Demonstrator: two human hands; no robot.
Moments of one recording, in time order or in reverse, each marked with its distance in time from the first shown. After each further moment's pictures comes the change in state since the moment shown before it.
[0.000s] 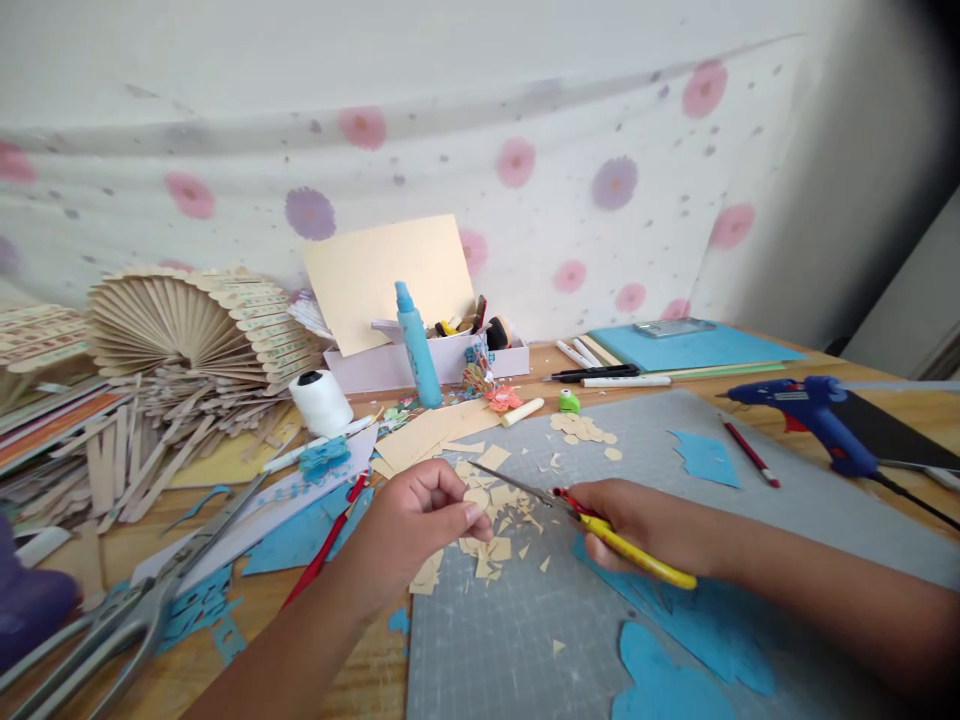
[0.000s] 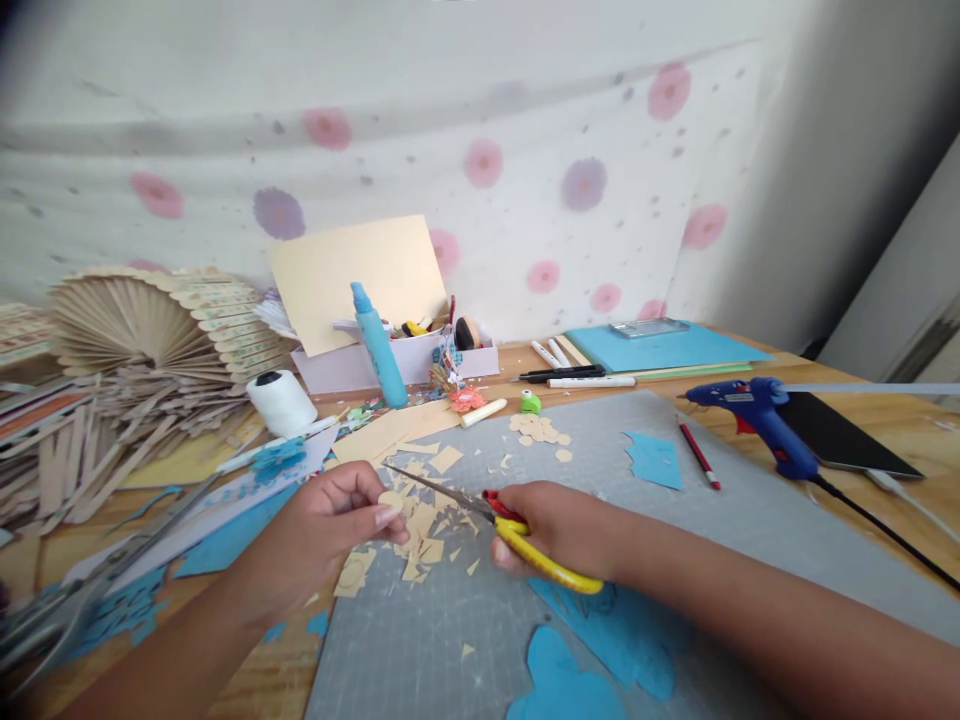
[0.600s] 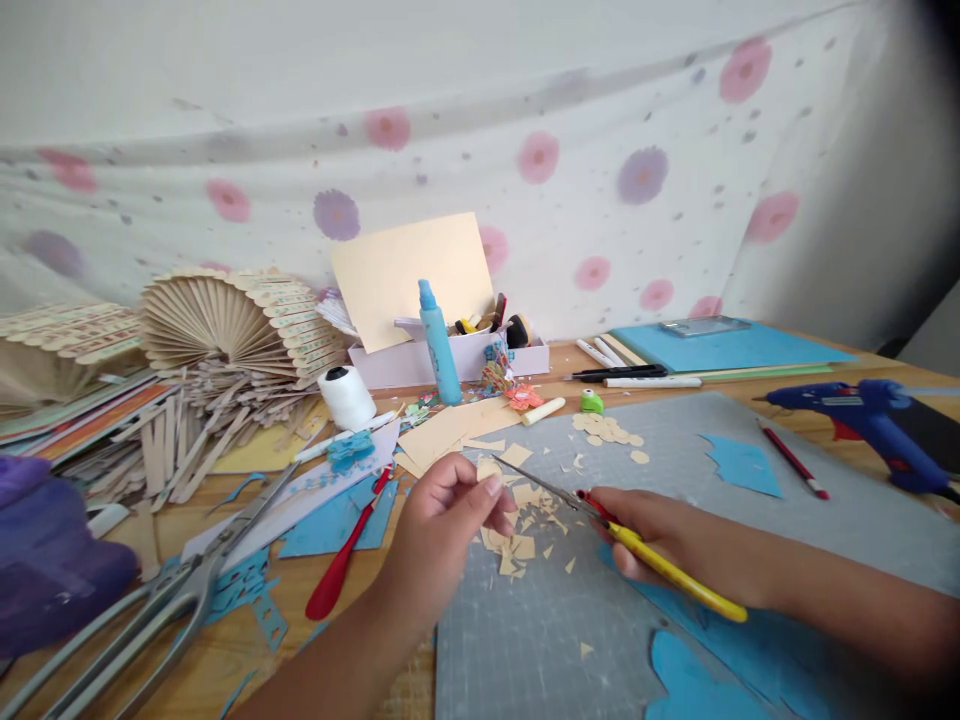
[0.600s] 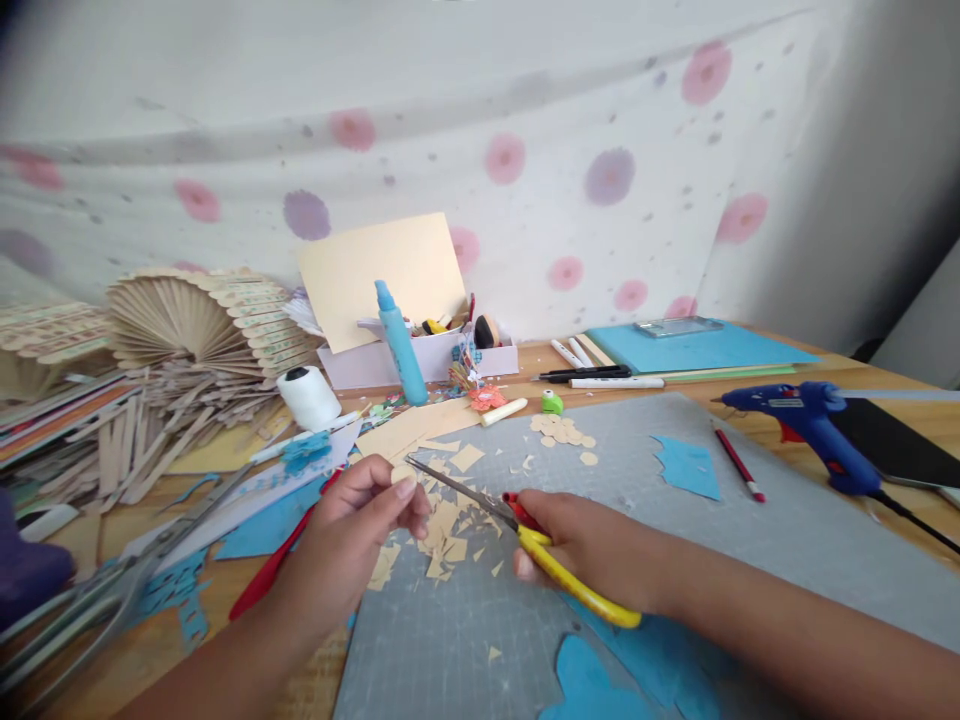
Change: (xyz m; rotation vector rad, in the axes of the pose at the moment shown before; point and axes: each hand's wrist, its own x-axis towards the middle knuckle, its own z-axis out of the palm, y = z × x) left_hand -0.001 -0.014 0.013 -0.137 0.145 0.202; right_hand -0.002 -0.011 0.004 0.127 -0.004 -0.012
